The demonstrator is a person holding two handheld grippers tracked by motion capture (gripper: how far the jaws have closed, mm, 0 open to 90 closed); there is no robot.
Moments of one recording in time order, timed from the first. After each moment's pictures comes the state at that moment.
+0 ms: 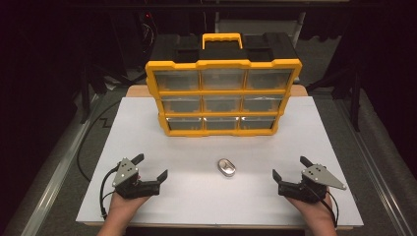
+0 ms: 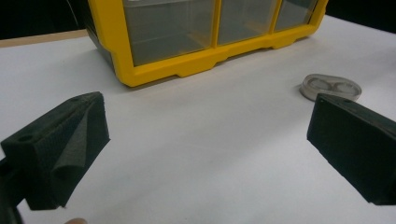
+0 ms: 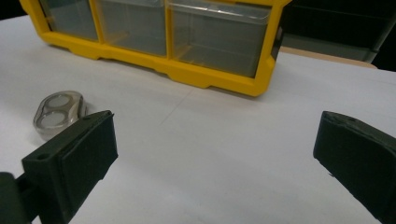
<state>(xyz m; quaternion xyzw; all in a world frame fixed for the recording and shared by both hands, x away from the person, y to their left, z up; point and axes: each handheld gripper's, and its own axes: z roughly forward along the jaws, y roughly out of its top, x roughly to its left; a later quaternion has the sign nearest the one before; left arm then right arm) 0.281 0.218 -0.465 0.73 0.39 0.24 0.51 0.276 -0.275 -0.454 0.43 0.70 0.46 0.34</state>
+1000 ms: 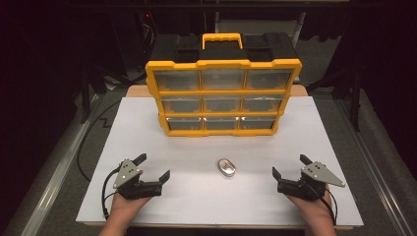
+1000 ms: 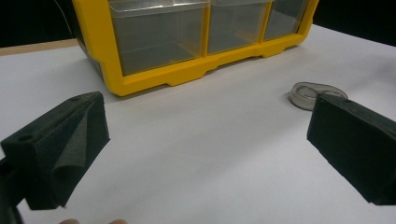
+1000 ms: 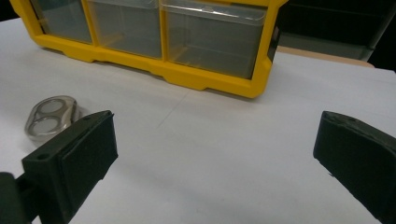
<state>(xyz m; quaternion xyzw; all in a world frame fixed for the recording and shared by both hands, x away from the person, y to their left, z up) 0.279 0.212 -0.465 0.72 0.38 0.24 0.53 0.281 -0.273 -0.453 0.44 0.69 0.46 0.34</state>
